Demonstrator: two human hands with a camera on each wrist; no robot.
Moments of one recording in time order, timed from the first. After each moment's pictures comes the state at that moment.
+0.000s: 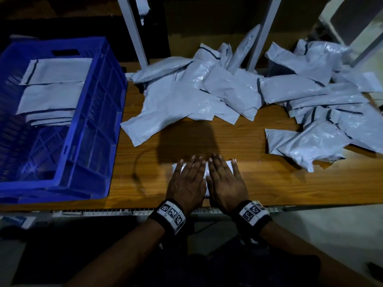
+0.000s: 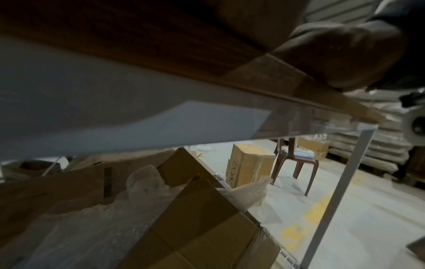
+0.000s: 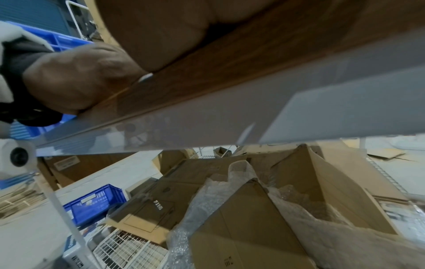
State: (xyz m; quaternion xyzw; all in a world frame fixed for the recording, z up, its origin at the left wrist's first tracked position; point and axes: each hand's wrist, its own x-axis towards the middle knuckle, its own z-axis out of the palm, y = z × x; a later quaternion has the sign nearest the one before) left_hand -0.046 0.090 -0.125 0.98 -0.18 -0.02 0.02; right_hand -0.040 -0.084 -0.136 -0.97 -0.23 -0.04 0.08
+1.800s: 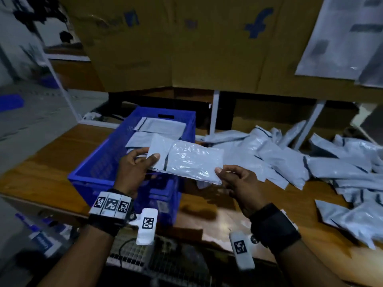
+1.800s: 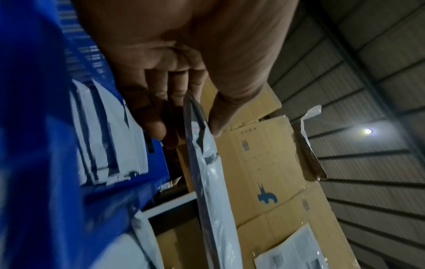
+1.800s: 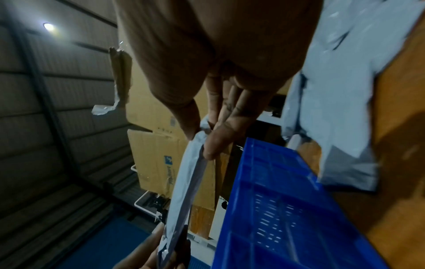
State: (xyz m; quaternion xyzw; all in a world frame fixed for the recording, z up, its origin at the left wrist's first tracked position) left_hand -0.098 0.373 0.107 0.66 0.20 0.20 0.70; right_hand -0.032 0.095 0.080 -0.63 -0.02 0.15 0.76
